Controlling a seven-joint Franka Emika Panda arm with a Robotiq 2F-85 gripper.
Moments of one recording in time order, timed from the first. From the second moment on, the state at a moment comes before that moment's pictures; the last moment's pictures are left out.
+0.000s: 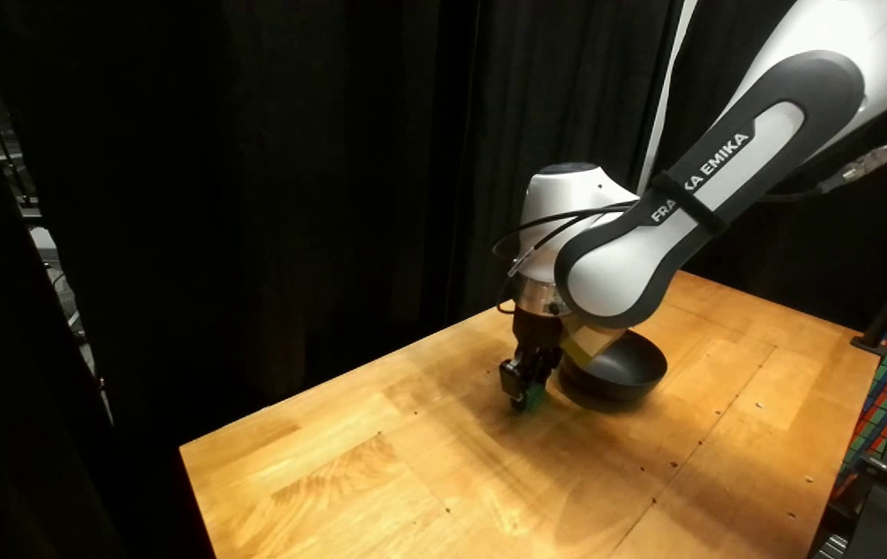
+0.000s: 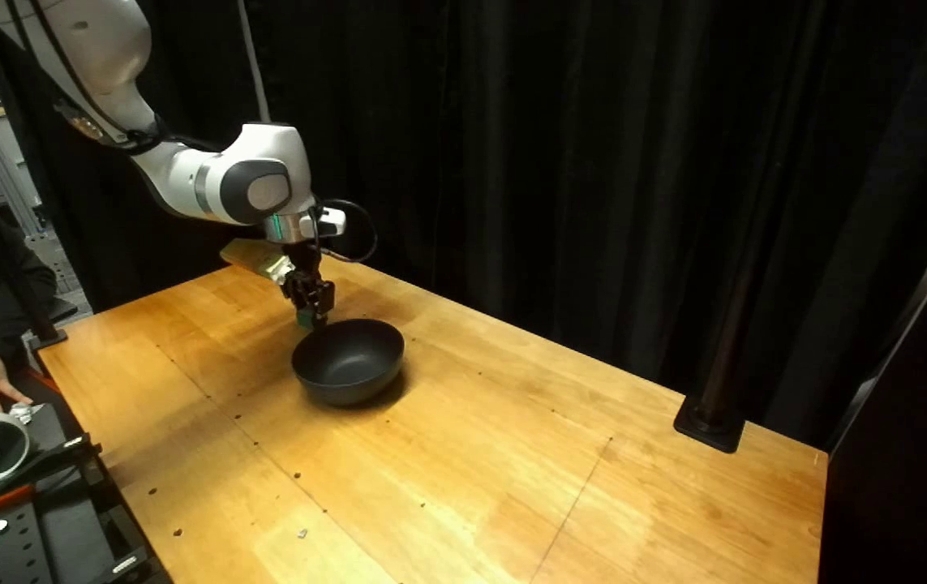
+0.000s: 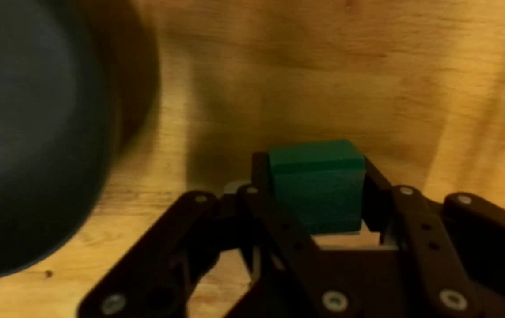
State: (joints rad) arm 0.27 0.57 0.04 -2.03 -0.07 2.61 0.18
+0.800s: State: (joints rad) arm 0.16 0.27 -0.11 -2.15 -0.24 2.40 0.30
